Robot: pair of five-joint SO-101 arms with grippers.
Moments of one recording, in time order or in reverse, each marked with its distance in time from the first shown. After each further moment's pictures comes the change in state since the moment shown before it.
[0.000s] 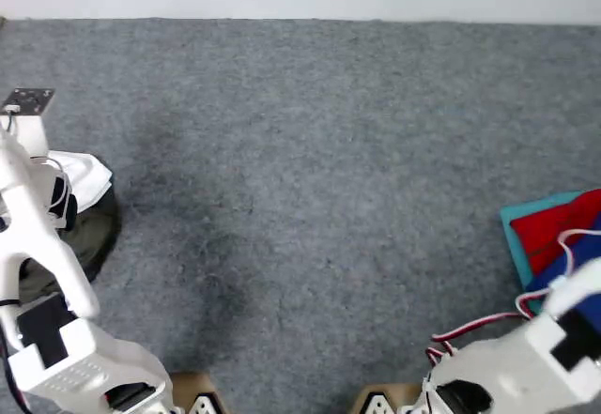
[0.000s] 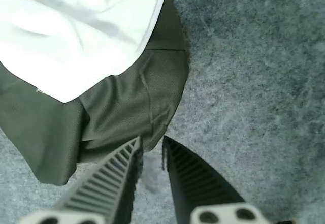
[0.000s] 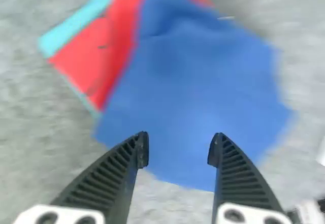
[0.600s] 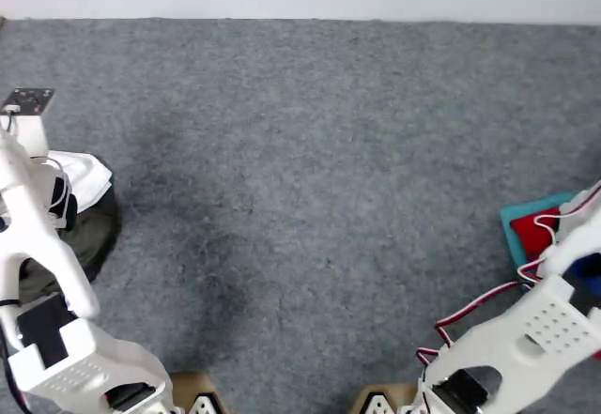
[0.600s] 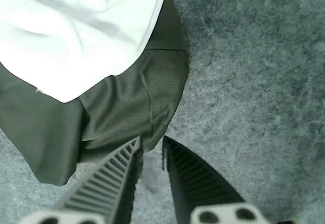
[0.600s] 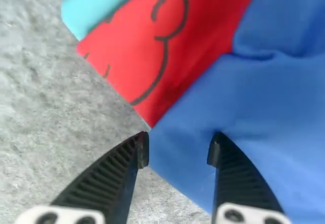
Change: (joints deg) left arm 0.0 0.0 0.0 0.0 0.0; right arm -4.7 17.5 2.4 -0.4 -4.9
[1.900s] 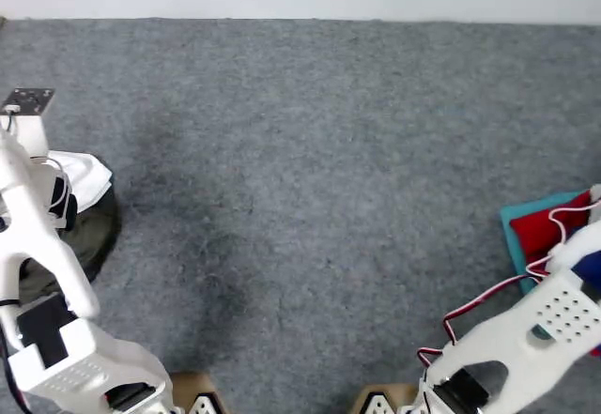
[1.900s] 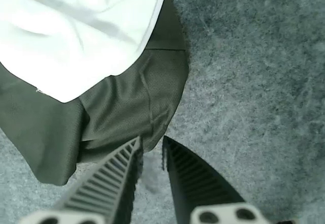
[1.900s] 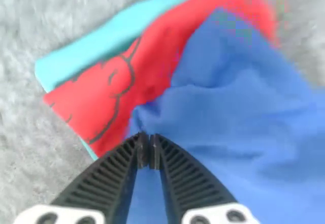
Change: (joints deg) left arm 0.0 0.0 0.0 0.0 0.0; right arm 1.4 9.5 -25.8 -0.6 8.2
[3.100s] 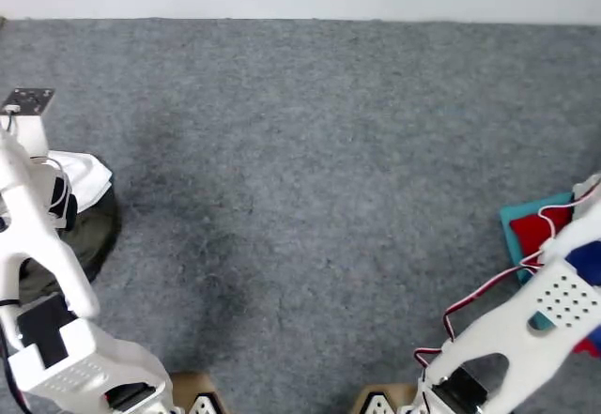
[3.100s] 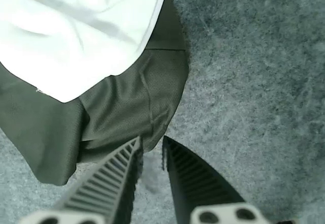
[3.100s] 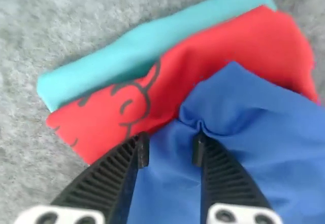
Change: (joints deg) left arm 0.0 0.0 0.0 0.0 0.0; right arm -1.8 10.1 -4.2 0.4 -0.1
